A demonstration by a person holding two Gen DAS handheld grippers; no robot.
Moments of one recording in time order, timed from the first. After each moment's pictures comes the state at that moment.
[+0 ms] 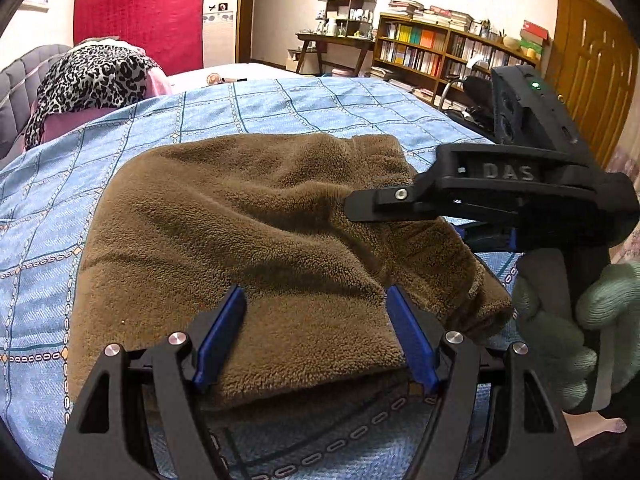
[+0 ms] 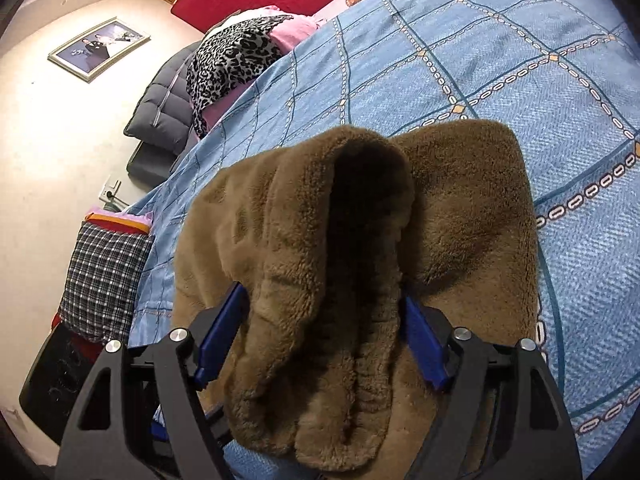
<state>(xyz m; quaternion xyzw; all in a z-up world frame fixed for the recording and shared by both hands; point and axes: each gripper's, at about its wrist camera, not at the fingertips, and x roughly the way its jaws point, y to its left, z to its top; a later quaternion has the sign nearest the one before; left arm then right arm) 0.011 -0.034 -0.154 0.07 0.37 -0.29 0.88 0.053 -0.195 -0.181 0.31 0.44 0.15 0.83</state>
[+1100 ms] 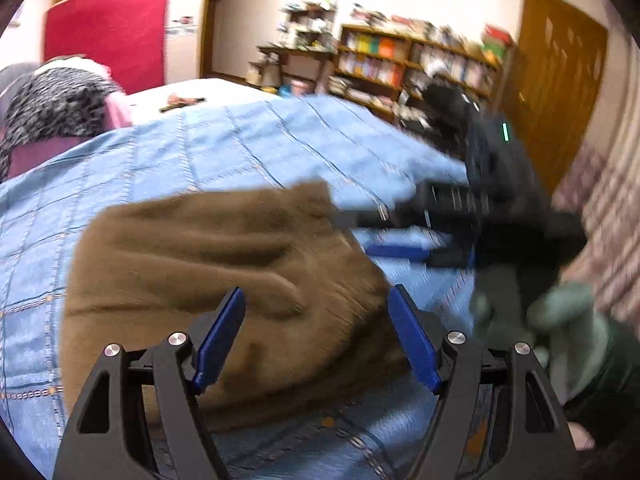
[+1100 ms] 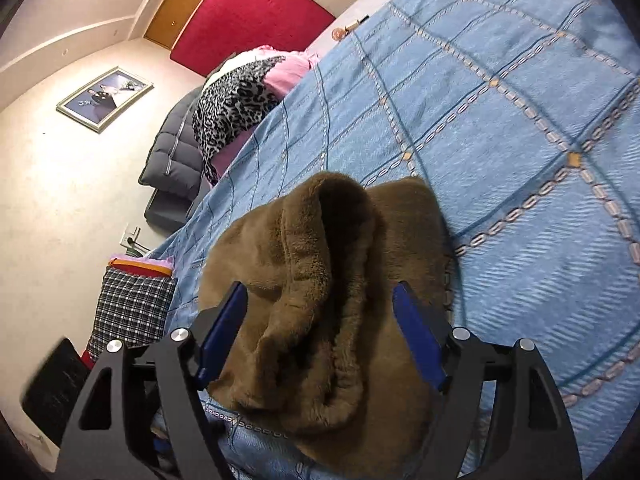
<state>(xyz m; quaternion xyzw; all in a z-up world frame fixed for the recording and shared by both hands) 0.001 -0.073 -0.100 0.06 0.34 -0.35 0.87 0.037 -0.253 -0.171 0.38 0.40 0.15 0.82</state>
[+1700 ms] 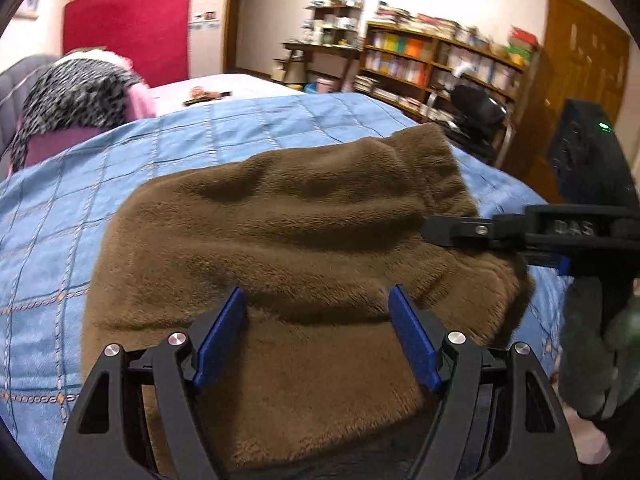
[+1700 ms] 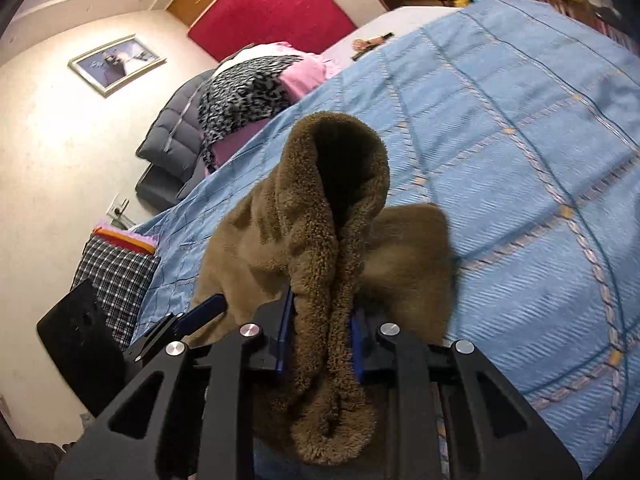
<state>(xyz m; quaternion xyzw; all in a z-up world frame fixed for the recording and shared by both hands) 0.024 -0.081 -0.124 0.07 0.36 -0.32 0.88 0.012 -0.259 -0.151 0.32 0.40 0.13 0.85</state>
